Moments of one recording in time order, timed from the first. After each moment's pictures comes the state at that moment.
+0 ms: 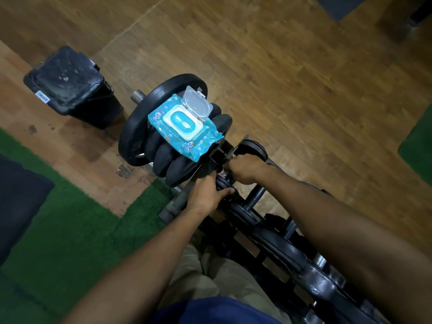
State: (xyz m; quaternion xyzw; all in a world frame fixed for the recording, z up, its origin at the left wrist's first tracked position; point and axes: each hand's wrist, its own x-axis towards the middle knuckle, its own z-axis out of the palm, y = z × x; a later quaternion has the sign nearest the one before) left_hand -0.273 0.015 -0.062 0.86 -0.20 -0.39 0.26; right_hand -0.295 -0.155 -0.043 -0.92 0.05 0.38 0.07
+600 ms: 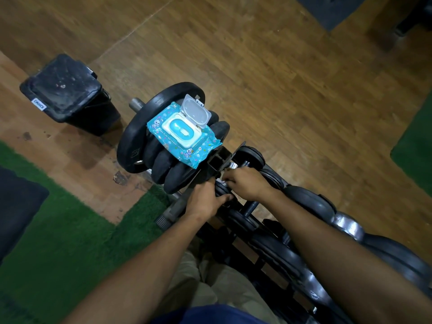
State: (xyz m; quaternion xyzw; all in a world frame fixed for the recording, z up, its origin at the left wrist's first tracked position) left_hand -0.272 0.014 -0.065 0.86 -0.21 -0.39 0.24; right_hand -0.324 -0.142 -0.025 -0.92 0.14 0.27 0.23
